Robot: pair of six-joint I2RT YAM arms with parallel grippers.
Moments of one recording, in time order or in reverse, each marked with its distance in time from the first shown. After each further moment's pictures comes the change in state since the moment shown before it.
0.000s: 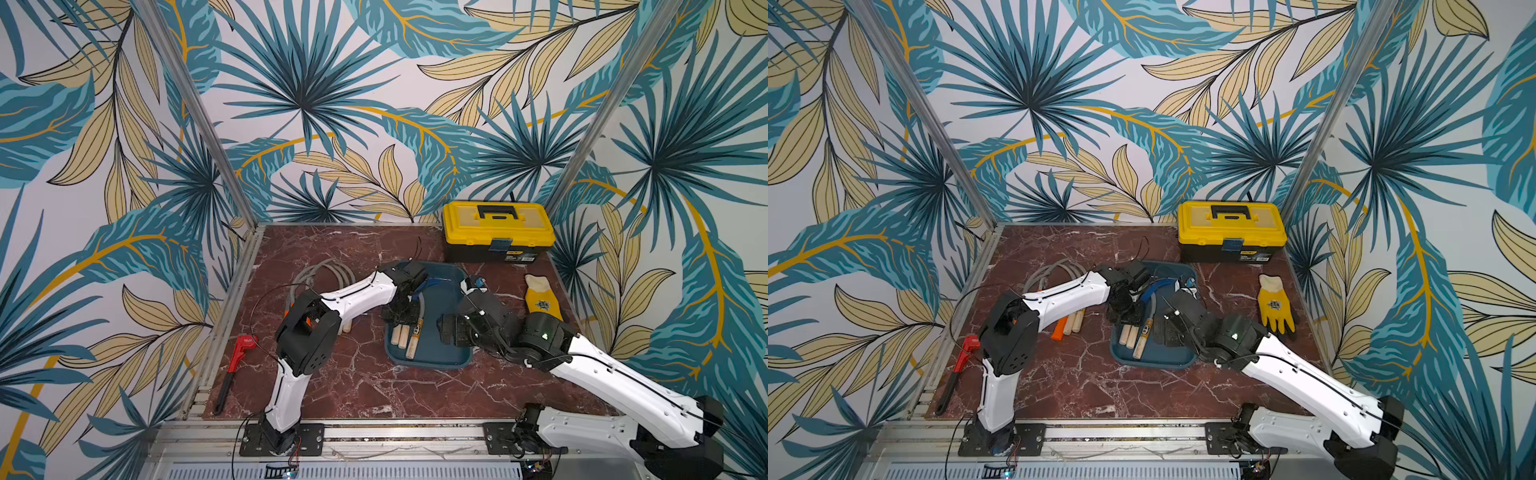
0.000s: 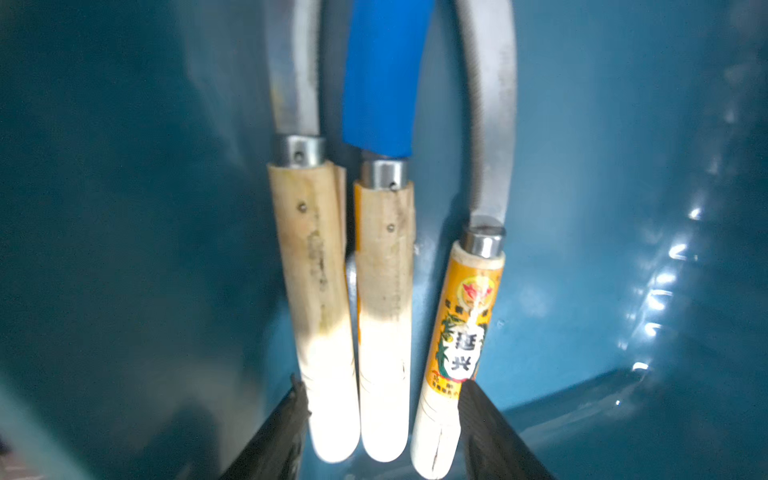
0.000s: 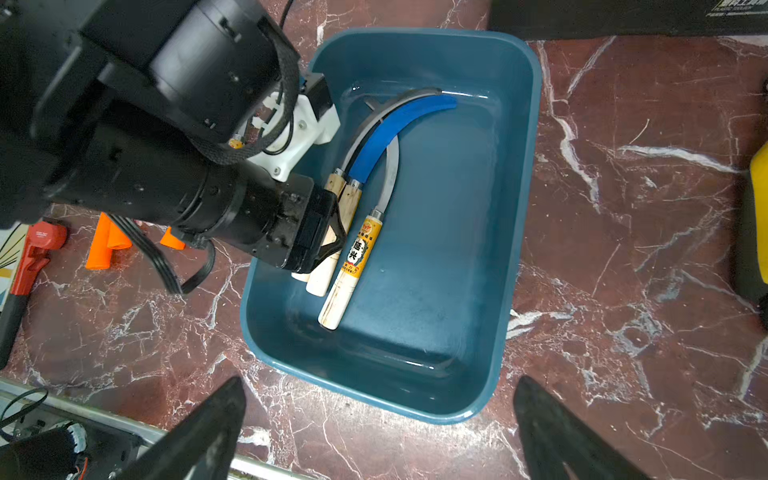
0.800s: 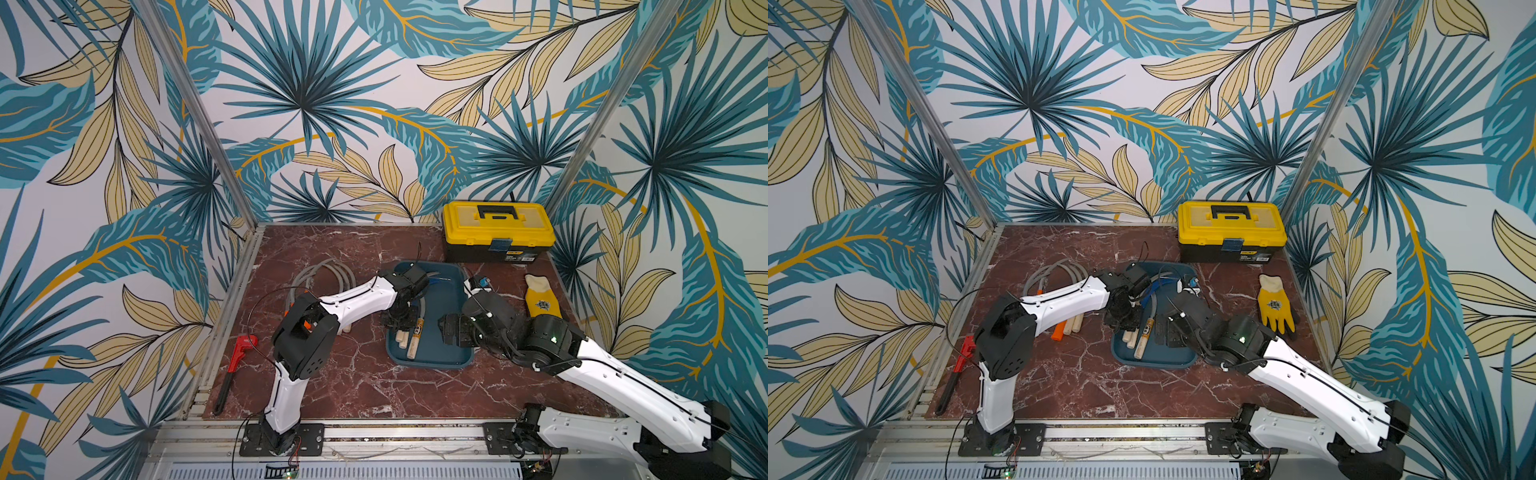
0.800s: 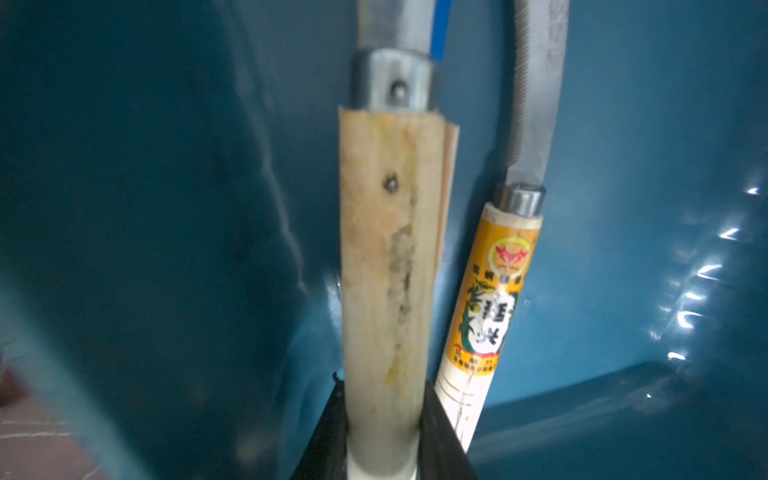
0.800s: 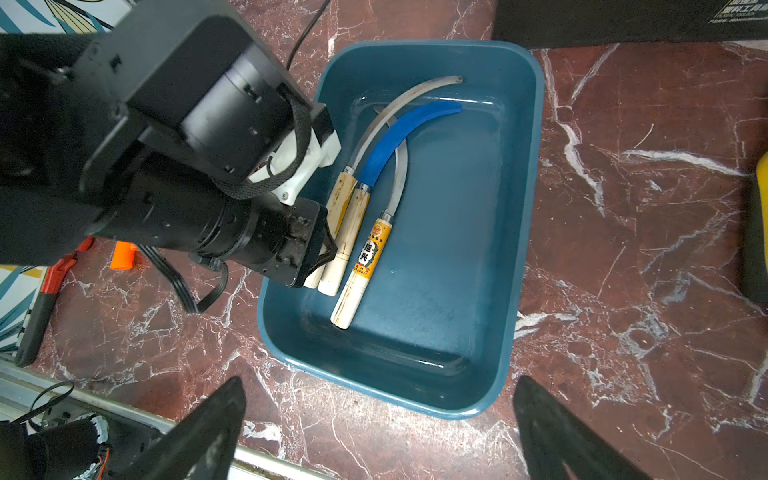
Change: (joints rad) left arm -0.019 -0.024 -0.059 -0.002 -0.047 -0.045; right arm 0.009 -0.030 0.003 -0.004 -0.002 0.008
